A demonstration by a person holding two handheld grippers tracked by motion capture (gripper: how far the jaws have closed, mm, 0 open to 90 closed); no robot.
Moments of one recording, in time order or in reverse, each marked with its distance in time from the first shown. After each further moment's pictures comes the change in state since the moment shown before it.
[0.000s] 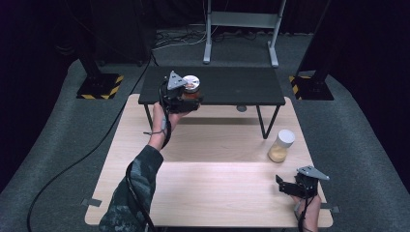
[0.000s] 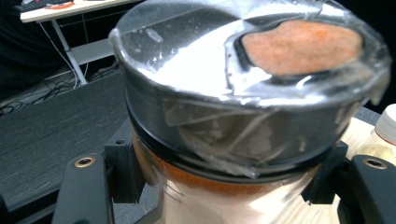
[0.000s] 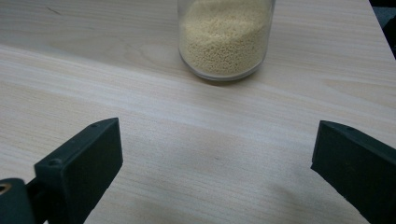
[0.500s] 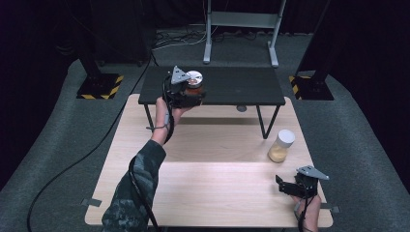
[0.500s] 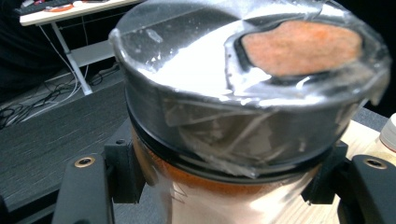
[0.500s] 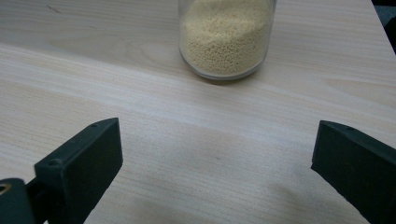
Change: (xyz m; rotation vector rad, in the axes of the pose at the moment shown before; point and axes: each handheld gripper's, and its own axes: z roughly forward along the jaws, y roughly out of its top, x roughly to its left) left arm 0.002 0.013 0.013 0.007 0.001 0.006; right arm 0.000 0.001 0.000 0.006 0.002 -0.001
